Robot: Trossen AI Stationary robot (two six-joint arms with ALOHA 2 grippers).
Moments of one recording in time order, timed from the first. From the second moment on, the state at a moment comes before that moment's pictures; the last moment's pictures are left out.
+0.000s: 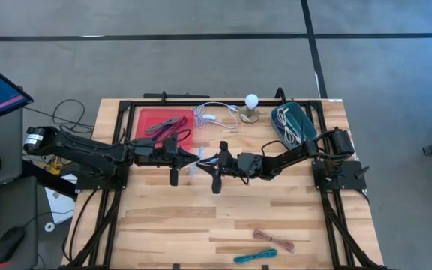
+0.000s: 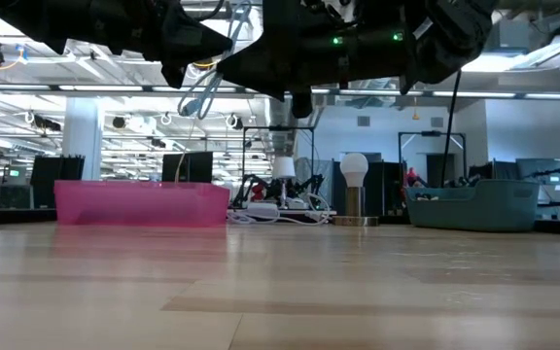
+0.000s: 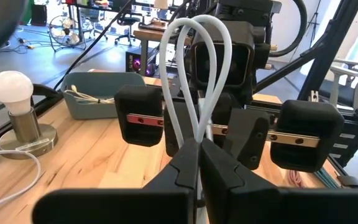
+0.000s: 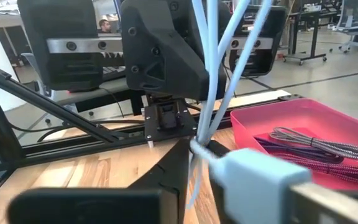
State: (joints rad) left arm -0.07 0.93 0.47 0.50 -0.11 -0.09; right arm 0.11 1.89 0.95 0.92 0.26 0.16
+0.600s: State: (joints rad) left arm -0.07 0.93 0.47 0.52 -0.11 -0.09; right arm 0.12 1.89 0.95 0.92 0.26 0.15
